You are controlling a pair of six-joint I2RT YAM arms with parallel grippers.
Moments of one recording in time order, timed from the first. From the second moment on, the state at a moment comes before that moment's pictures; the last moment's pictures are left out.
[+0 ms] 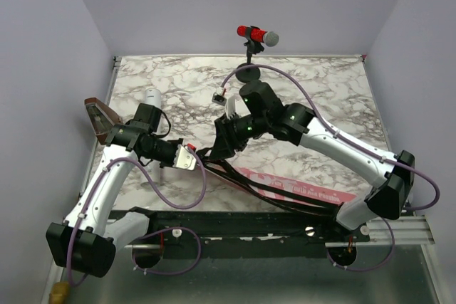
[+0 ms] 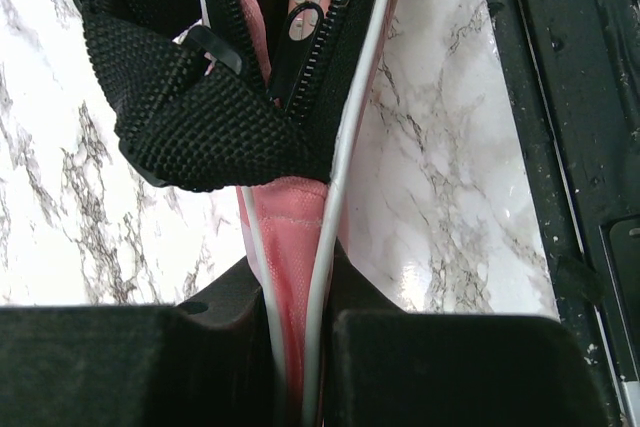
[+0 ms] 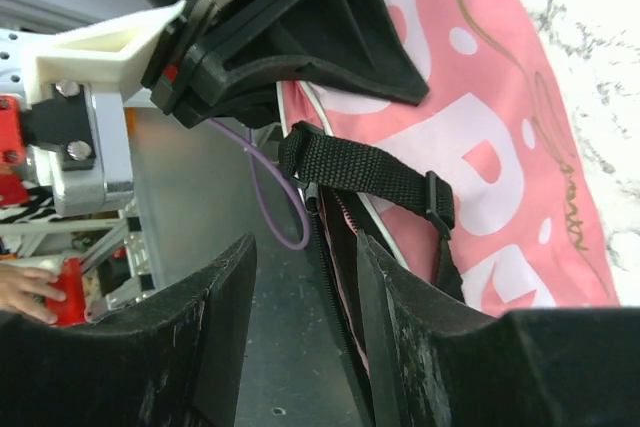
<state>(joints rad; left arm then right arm) -0.25 1.06 1.02 -1.22 0.84 1.58 0.93 1.53 1.51 -0.62 -0.58 0.36</state>
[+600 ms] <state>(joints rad) -0.25 1.06 1.03 -1.22 0.84 1.55 0.94 1.52 1.25 -0.29 -0.67 0.62</state>
